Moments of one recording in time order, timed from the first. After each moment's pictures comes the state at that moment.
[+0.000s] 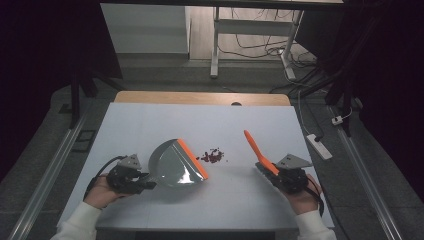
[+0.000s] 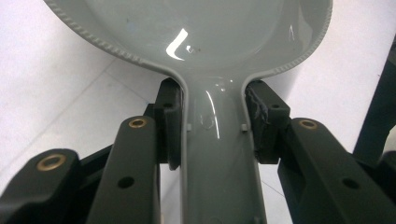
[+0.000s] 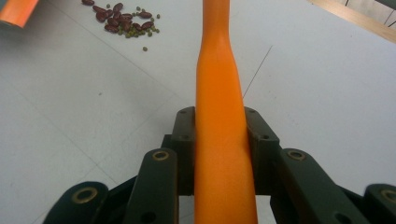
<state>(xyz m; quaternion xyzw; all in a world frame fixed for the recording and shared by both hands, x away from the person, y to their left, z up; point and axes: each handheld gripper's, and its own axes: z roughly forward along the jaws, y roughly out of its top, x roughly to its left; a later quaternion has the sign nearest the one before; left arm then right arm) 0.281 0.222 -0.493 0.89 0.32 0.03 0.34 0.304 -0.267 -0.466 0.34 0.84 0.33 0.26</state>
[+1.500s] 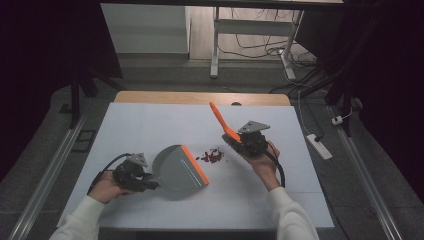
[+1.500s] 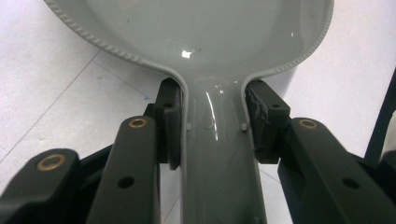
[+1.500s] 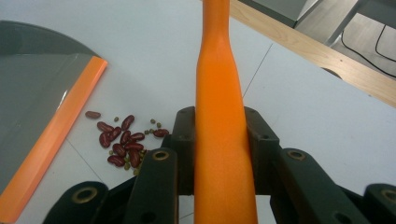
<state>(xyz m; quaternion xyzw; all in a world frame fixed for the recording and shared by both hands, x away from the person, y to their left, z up) 0.300 0.215 -0.505 0.90 0.31 -0.01 0.30 0.399 -0.168 -0.458 0.31 0.84 0.38 0.23</state>
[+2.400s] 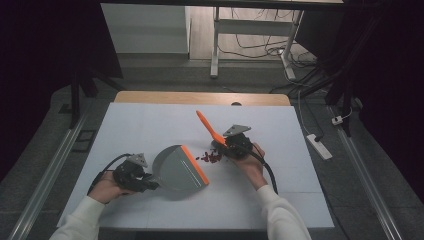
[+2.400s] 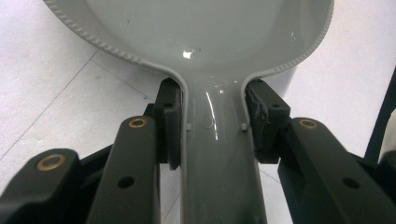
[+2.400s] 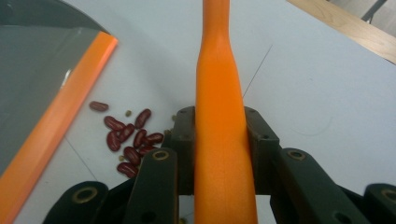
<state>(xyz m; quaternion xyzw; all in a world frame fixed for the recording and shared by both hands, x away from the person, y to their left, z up) 0.300 0.215 -0.505 0.90 0.31 -0.01 0.30 0.411 -0.133 -0.491 0.29 0.87 0.35 0.21</state>
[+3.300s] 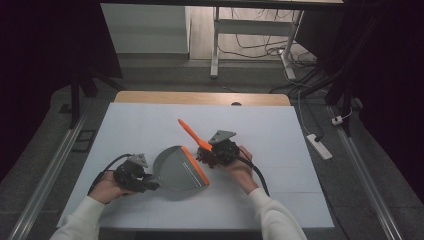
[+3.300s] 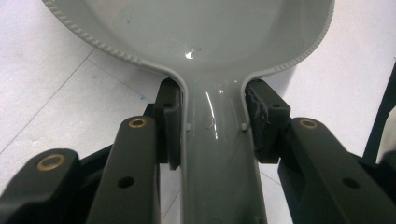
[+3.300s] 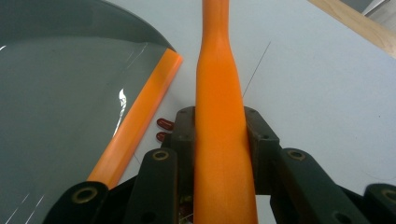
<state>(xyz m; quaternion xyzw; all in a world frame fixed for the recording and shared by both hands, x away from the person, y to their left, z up) 0.300 0.214 -0.506 0.90 0.31 -0.02 0.30 0.391 -0.095 -0.493 0.23 0.88 0.36 0.19</state>
